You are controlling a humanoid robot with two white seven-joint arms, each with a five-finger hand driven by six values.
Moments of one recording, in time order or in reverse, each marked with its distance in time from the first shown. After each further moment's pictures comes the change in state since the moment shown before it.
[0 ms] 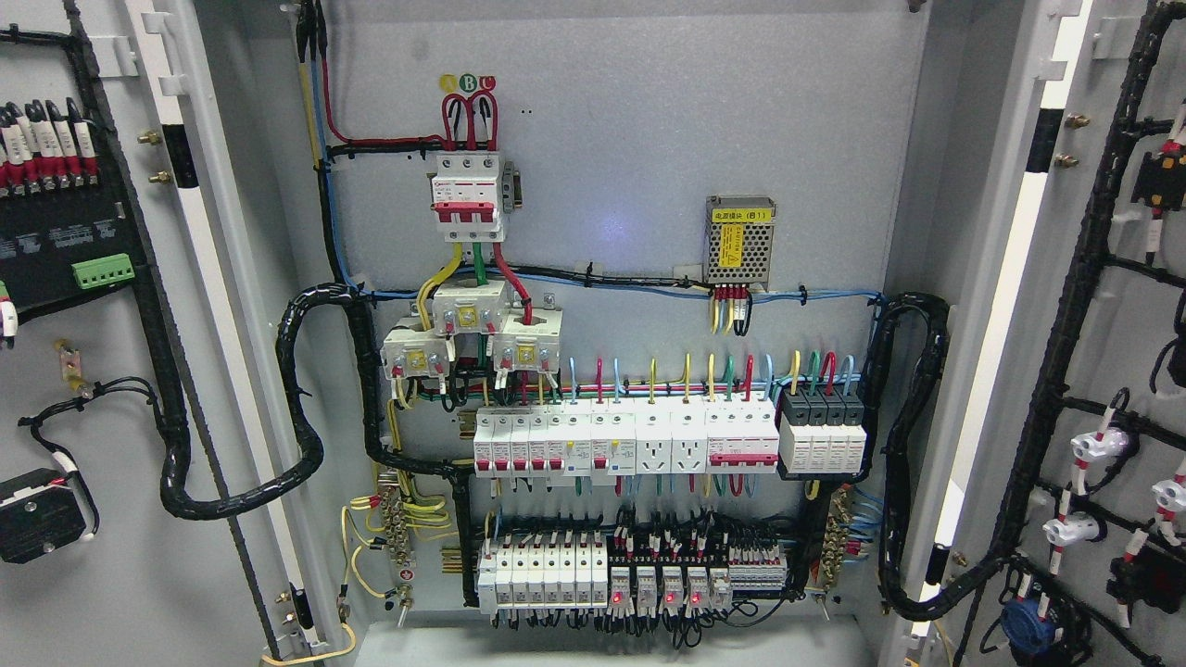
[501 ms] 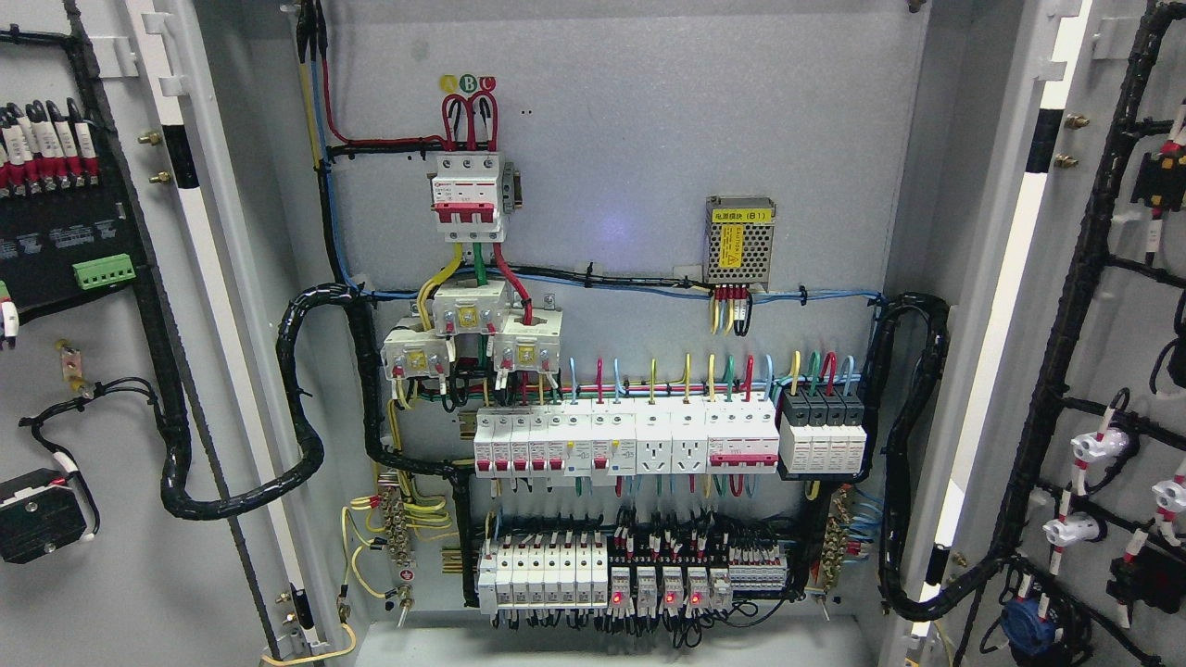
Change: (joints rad) left arm -0.126 -0.116 -0.029 0.508 -0.031 0.007 -0.020; right arm -0.116 0.056 0.014 0.372 0.030 0.013 -0.010
